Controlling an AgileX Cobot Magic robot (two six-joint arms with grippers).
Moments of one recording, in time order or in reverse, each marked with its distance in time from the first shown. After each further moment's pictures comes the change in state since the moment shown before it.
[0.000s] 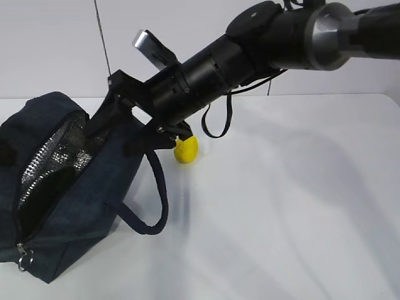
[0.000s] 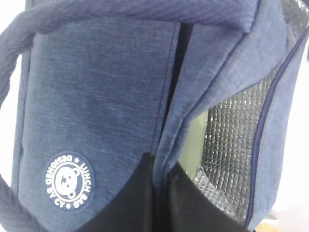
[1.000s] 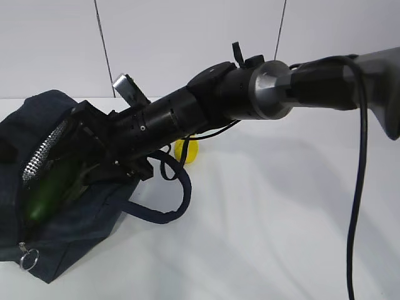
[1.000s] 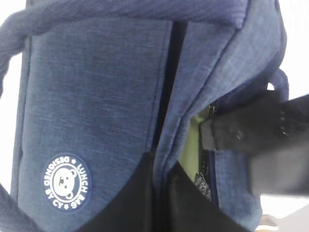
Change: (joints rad) left arm 0.000 0.000 0.000 -0.006 -0.017 -0.006; right arm 0.100 0.143 0.000 0.255 -0.155 0.049
